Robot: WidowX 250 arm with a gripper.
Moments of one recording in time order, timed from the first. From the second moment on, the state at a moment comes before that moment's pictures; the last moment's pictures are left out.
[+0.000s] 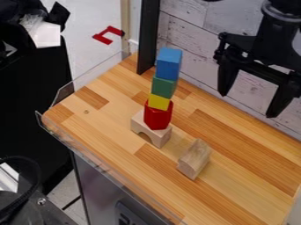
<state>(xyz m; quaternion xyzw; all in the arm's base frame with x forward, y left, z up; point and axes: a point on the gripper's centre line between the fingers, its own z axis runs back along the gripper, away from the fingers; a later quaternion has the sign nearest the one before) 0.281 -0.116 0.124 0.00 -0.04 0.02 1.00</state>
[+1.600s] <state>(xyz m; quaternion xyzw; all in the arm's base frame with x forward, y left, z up) 0.282 -0.039 0.153 -0.02 -0.09 0.08 0.99</state>
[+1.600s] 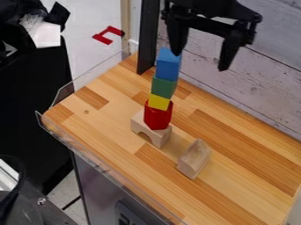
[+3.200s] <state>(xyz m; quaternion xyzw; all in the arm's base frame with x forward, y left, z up) 0.297 0.012 0.139 -0.02 -0.04 0.17 0.98</state>
